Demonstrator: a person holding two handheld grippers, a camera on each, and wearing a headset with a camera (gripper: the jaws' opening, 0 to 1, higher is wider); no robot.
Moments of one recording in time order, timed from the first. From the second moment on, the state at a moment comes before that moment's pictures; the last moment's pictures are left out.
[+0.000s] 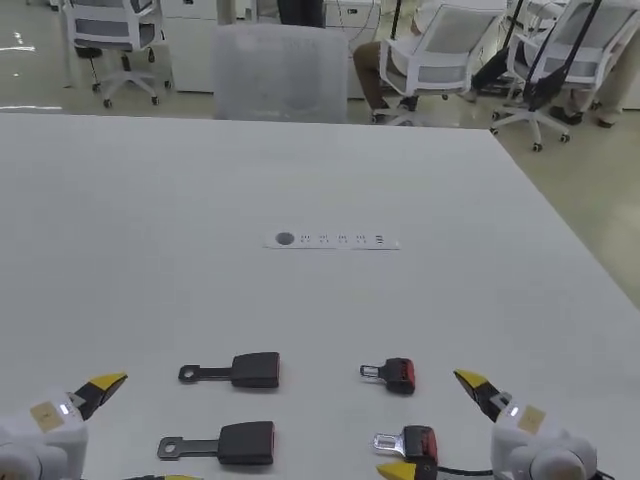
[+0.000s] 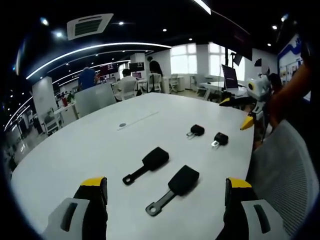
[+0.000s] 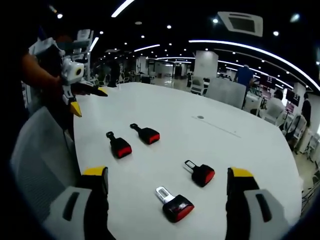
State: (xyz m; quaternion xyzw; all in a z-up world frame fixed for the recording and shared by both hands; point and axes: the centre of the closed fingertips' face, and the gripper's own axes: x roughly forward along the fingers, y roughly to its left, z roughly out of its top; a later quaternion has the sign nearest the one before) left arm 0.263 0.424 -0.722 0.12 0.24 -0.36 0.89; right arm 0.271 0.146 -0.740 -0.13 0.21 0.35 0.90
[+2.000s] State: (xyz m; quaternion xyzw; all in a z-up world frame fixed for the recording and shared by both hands) left arm 0.292 0.418 -0.781 0.11 0.30 -0.38 0.87; right arm 0.295 0.137 -0.806 -0.11 0.29 0.36 0.88
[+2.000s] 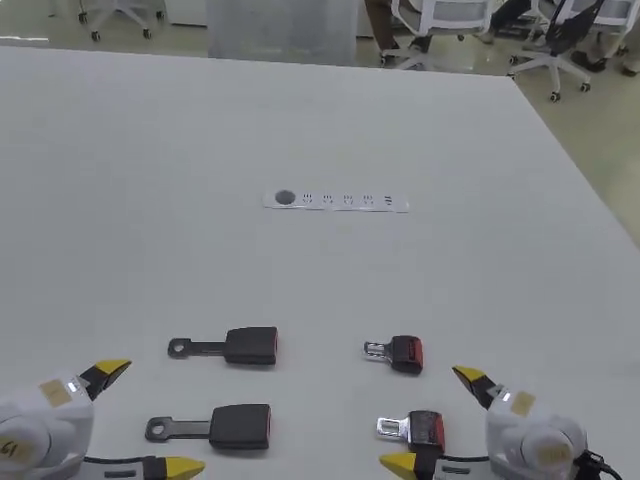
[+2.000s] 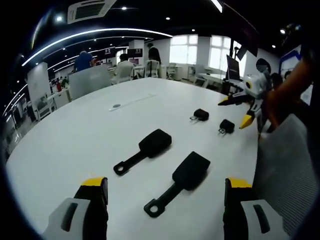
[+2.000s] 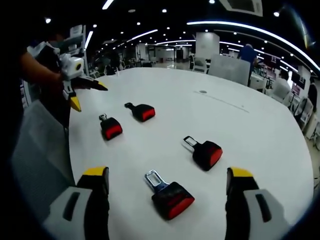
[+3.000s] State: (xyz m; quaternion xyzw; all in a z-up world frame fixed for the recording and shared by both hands) left arm 0.297 0.378 -0.824 0.15 0.32 -0.47 0.81; right arm 0.285 0.131 -0.848 -0.15 0.36 0.47 0.80
